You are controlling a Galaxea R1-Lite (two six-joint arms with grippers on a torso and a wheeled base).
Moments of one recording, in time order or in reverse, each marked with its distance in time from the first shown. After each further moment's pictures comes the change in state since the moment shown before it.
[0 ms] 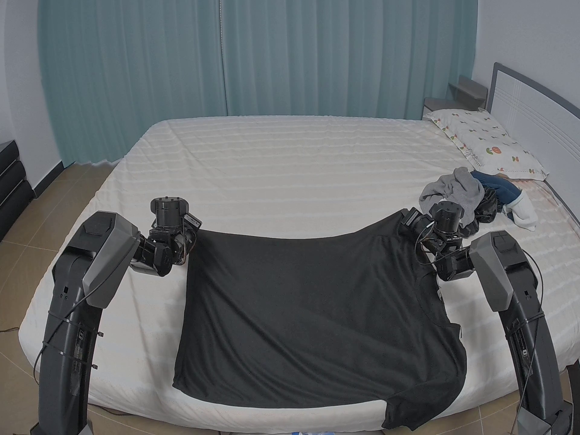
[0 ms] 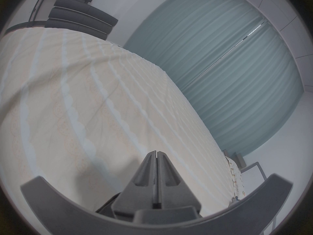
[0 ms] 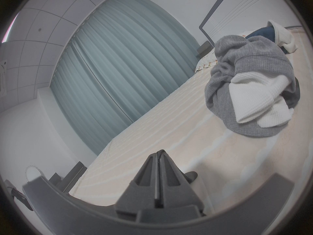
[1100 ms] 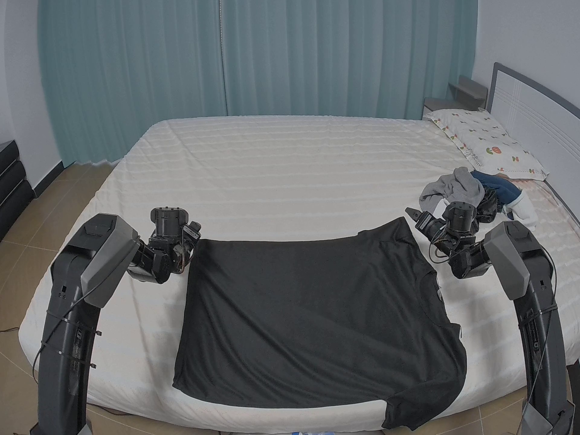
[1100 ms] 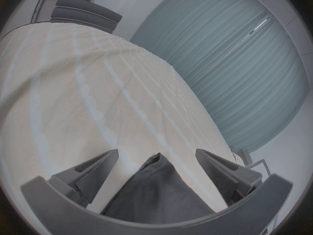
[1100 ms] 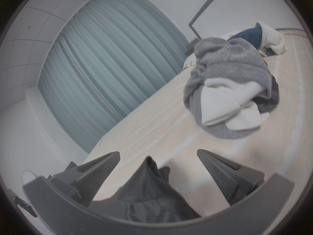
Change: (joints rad) left arm 0.003 -0.007 0.084 0.008 -0.007 -0.009; right arm -0.057 -0.104 0.188 0.040 -0.003 -0.004
